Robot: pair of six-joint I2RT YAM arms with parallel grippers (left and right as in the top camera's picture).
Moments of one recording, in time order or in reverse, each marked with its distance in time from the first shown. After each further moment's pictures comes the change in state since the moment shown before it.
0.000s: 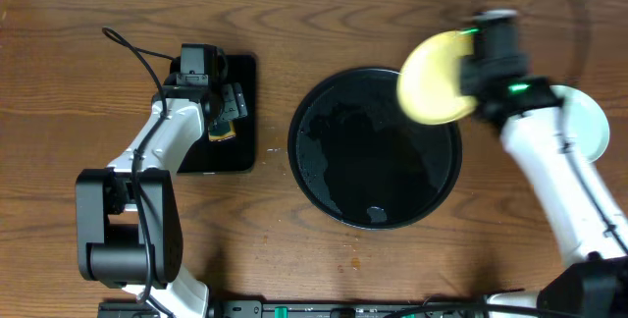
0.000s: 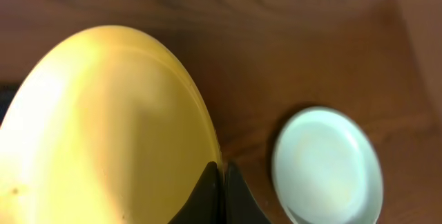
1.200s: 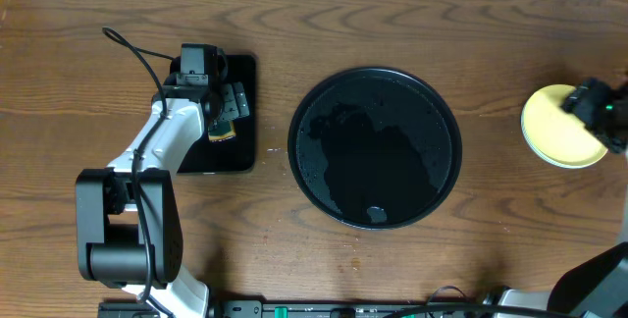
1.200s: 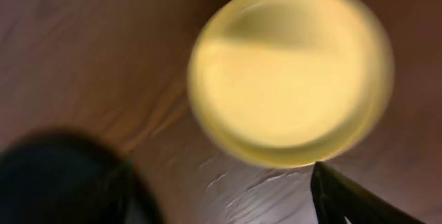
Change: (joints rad) left arm 0.000 0.000 0.000 0.000 0.000 0.000; right arm -0.600 0.000 0.000 -0.188 -0.565 0.121
